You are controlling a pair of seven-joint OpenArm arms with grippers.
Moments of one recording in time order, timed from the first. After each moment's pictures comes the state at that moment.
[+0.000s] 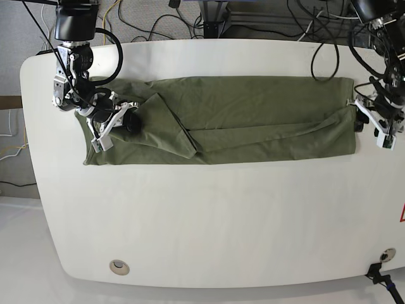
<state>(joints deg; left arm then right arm) 7.5 -21.7 -33.1 96.1 -23.8 -36.8 55.3 -1.6 18.2 8.7 75.2 40.2 32.0 -48.8</state>
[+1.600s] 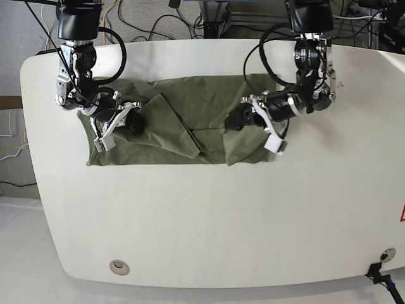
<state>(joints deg) 2.0 1.0 -8.9 84.8 -49.3 -36.7 60.0 -1.7 16.7 8.8 75.2 40.3 32.0 -48.5</state>
